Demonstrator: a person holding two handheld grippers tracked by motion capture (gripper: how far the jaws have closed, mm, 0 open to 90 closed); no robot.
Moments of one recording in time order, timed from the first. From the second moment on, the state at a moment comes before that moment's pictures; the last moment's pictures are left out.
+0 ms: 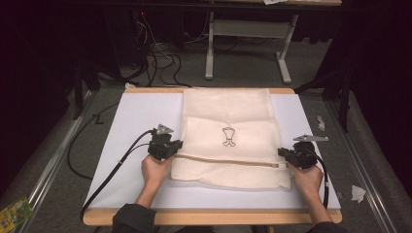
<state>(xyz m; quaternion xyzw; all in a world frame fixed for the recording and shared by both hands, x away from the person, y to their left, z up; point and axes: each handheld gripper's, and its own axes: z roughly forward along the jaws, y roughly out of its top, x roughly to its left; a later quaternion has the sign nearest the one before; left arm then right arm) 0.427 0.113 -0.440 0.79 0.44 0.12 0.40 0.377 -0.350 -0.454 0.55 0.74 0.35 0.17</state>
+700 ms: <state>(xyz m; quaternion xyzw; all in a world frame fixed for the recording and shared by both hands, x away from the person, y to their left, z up) 0.413 0.161 -0.446 0.78 0.48 0.13 0.38 0.382 -0.303 -0.455 0.52 0.76 0.36 0.16</state>
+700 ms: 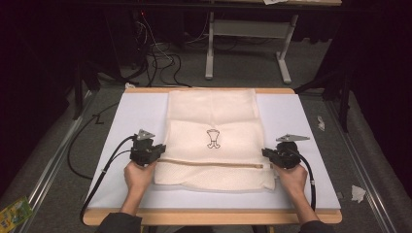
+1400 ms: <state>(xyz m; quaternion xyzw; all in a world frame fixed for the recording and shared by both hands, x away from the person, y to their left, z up) 0.398 0.176 -0.460 0.79 0.48 0.16 0.36 0.373 -0.282 -0.463 0.51 0.77 0.37 0.15</state>
